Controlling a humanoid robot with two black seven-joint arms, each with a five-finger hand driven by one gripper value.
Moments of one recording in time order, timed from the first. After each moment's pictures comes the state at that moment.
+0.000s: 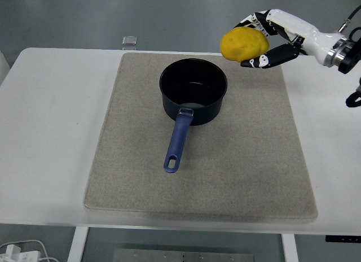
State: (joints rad) left arm -0.02 0.00 -0.09 -0.13 -0.06 -0.11 -0.05; right arm 1.26 -0.59 0.16 1.16 -0.80 0.00 0.27
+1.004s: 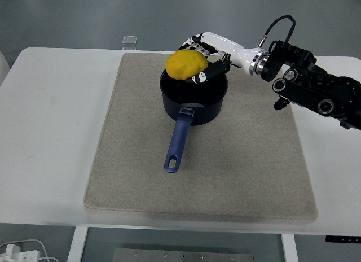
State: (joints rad) left arm -0.02 0.00 -0.09 -0.13 -0.06 -0.11 -0.05; right arm 1.28 -0.20 0.02 0.83 -0.79 -0.01 0.27
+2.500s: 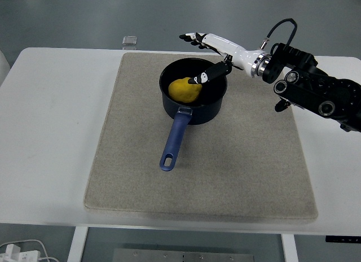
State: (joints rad) left arm -0.02 0.00 -0.09 -0.13 -0.06 -0.11 -0.05; right arm 1.27 -0.21 0.04 0.83 -0.79 -0.02 0.26
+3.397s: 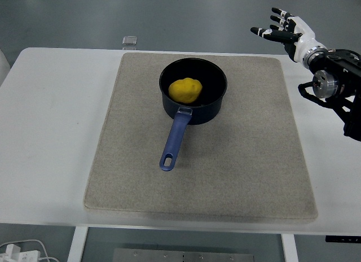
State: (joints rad) left arm -0.02 0.00 -0.09 -0.13 -0.06 -0.11 -0.05; right arm 1.19 -0.21 0.14 0.50 0.05 -0.07 0.18
